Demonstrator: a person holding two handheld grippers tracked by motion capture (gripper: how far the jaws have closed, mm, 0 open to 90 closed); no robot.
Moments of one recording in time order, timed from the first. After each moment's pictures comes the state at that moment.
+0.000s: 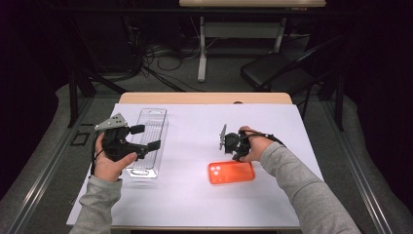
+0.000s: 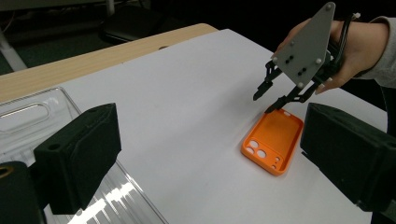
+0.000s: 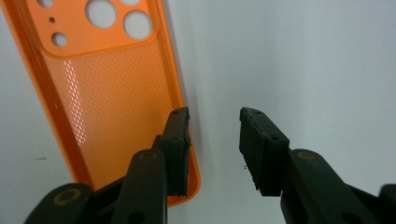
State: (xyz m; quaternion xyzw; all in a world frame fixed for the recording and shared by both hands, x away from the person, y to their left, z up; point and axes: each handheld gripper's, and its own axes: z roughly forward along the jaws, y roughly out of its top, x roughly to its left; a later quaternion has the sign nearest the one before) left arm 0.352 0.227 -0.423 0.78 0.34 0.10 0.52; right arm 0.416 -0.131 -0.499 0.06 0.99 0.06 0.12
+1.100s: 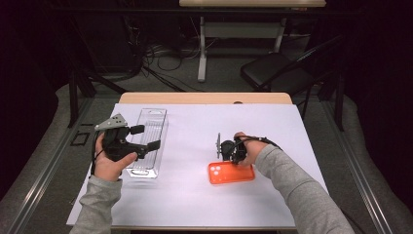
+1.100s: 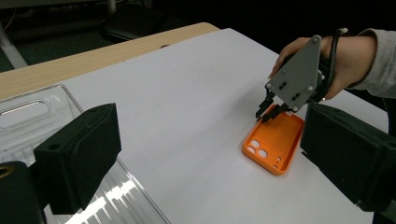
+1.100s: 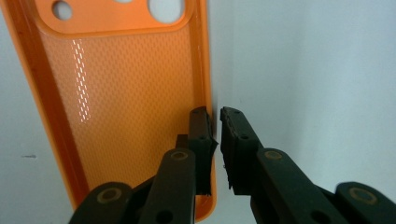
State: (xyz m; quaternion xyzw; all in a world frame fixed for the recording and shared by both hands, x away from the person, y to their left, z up) left arm 0.353 0.228 -0.425 0.78 0.34 0.10 0.52; right arm 0.415 -0.121 -0.523 0.00 1.00 0.02 0.09
